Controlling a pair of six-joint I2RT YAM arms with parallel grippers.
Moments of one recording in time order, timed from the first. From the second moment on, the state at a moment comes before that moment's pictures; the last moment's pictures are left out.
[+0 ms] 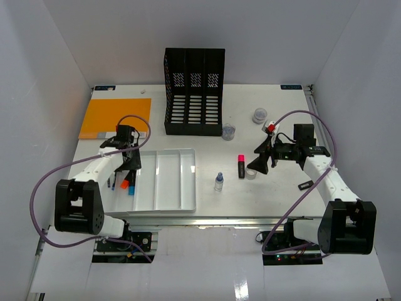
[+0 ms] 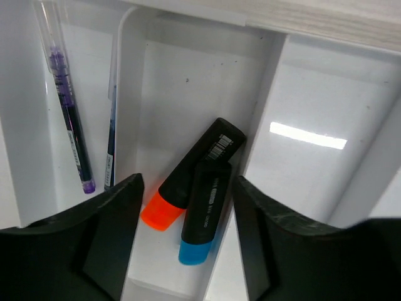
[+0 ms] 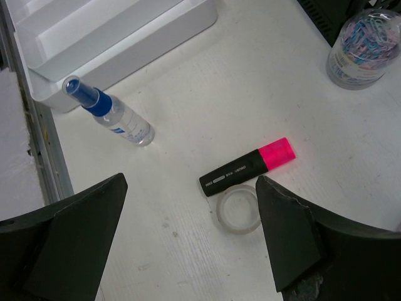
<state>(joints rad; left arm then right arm) -0.11 1.42 0.87 -0.62 -0.29 -0.21 0.03 1.22 0.80 -0.45 -1.03 -0.58</state>
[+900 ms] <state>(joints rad) -0.10 0.72 0.58 -0.32 0.31 -0.47 0.33 1.54 0.98 -0.46 -0.34 -0.14</state>
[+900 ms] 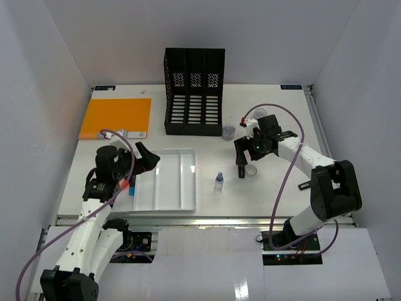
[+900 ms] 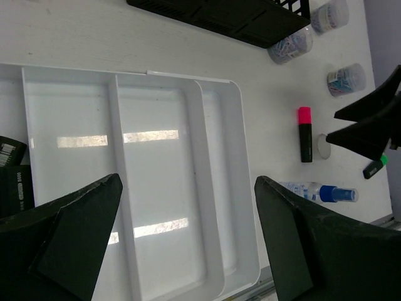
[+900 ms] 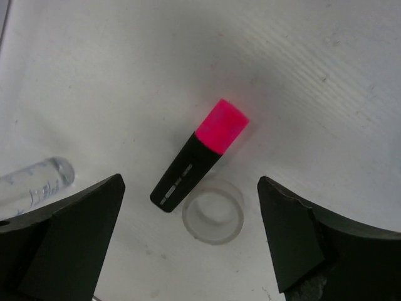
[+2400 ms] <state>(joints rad) -0.48 0.91 0.45 0.38 0.60 -0.84 0.39 1.68 1.15 -0.44 -0.31 0.00</state>
